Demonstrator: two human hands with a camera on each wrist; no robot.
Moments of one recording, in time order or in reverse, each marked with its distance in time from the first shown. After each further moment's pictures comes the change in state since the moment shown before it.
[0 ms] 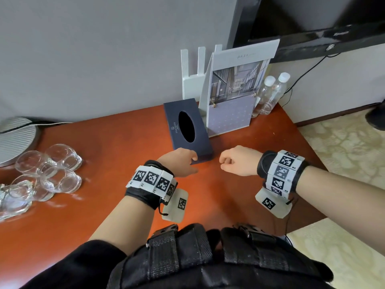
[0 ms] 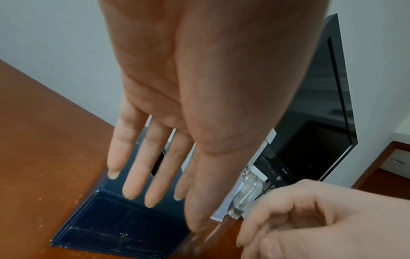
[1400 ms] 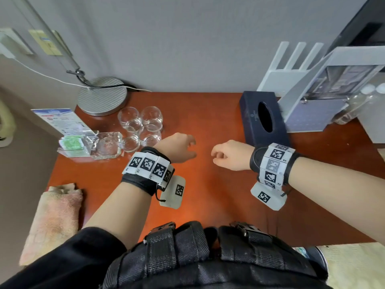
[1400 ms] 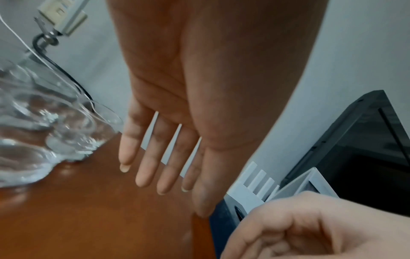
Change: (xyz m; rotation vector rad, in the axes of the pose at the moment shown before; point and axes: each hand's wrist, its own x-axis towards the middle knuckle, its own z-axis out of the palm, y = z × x) left_hand -0.152 -0.193 0.013 -0.179 0.196 -0.180; right_hand 0.047 -0.237 0.064 -0.164 -0.085 -0.257
